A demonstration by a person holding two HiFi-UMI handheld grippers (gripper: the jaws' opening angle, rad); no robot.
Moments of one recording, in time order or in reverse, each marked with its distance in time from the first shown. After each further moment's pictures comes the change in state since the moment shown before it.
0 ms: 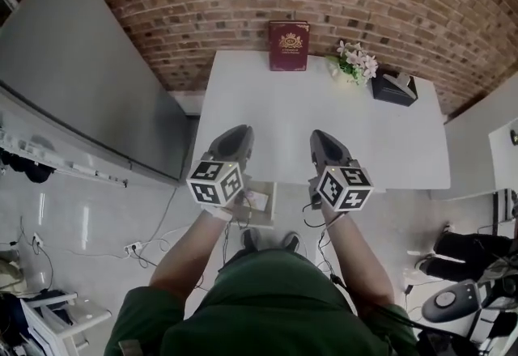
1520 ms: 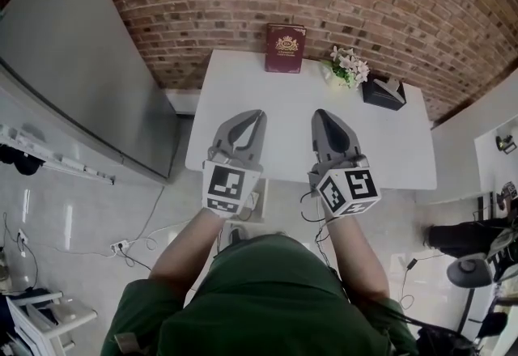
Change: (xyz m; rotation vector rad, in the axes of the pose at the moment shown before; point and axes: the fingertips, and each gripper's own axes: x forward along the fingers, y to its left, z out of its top) left arm -0.033 -0.066 0.085 0.443 -0.254 -0.037; right arm -0.041 0.077 0.111 -0.262 -0.287 0.069
